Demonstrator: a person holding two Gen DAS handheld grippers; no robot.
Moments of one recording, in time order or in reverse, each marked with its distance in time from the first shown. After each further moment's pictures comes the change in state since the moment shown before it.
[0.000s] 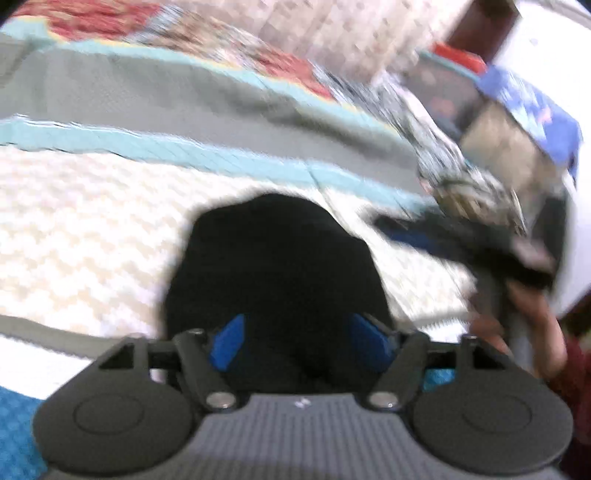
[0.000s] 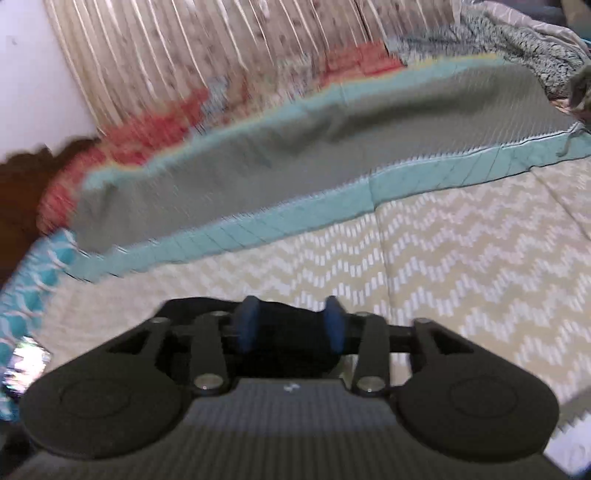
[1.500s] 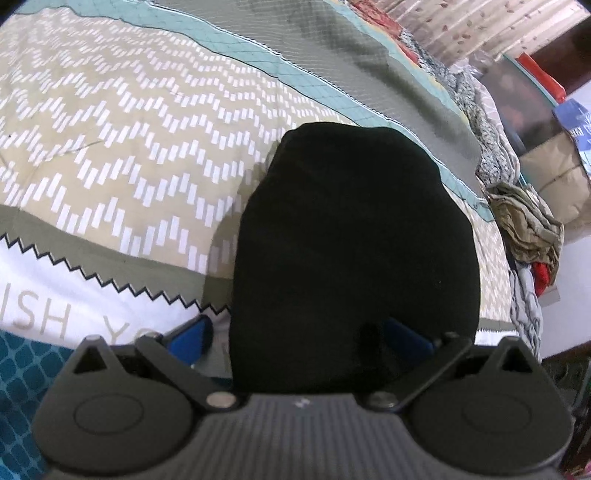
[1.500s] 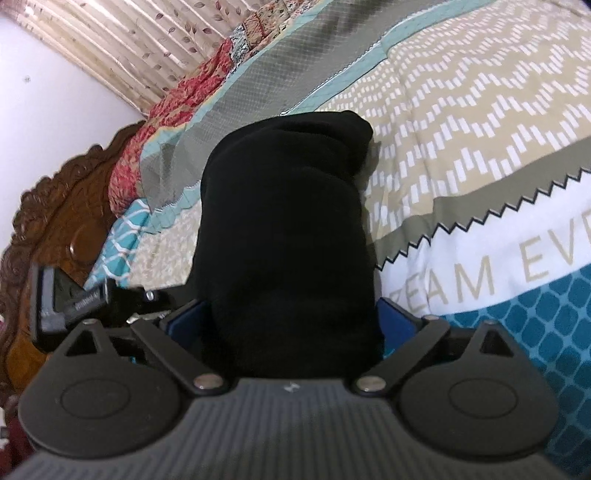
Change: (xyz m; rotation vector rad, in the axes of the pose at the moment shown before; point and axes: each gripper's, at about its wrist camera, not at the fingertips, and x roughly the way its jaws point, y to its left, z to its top) left arm 0.057 0.067 -0.017 -0.268 0.212 0.005; right arm -0.024 -0.022 -0.084 0.258 0.219 0.267
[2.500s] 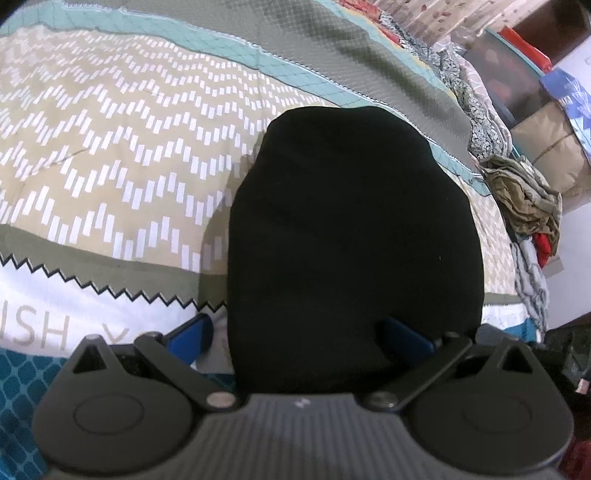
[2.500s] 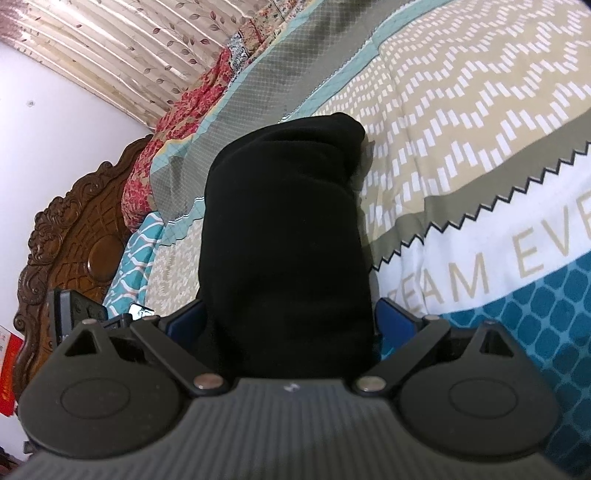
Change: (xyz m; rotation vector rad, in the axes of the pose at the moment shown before) left arm 0.002 -0.005 -0.001 0.069 0.035 0.005; right arm -0.007 -0.018 0.007 0.056 0.010 0.062
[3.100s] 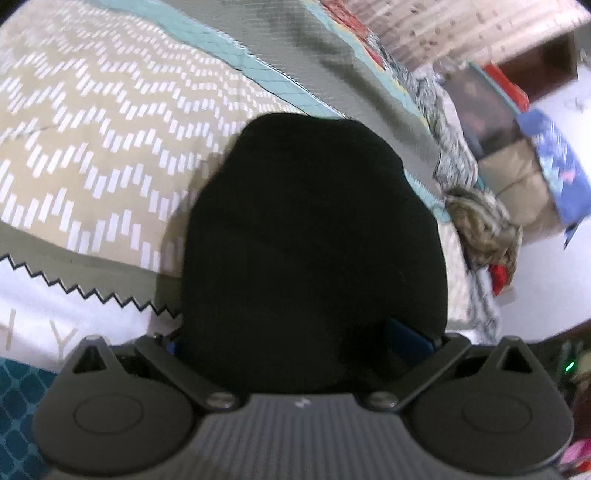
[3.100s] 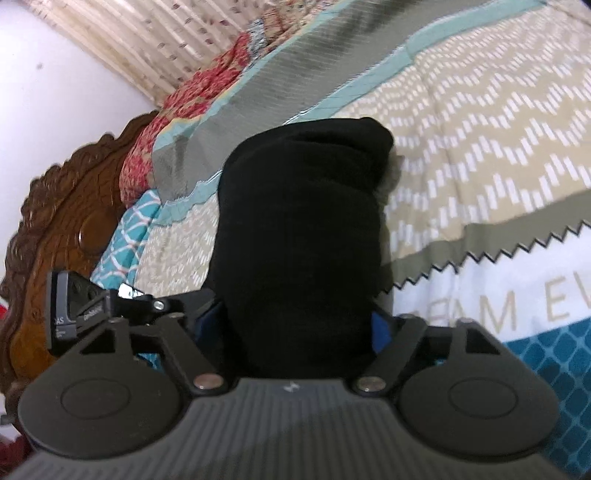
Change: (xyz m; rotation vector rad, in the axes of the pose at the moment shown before) left arm 0.008 0.014 0.002 -0.105 -0.046 -0.192; right arm 0.010 0.014 0.006 -0.112 0.021 -0.039
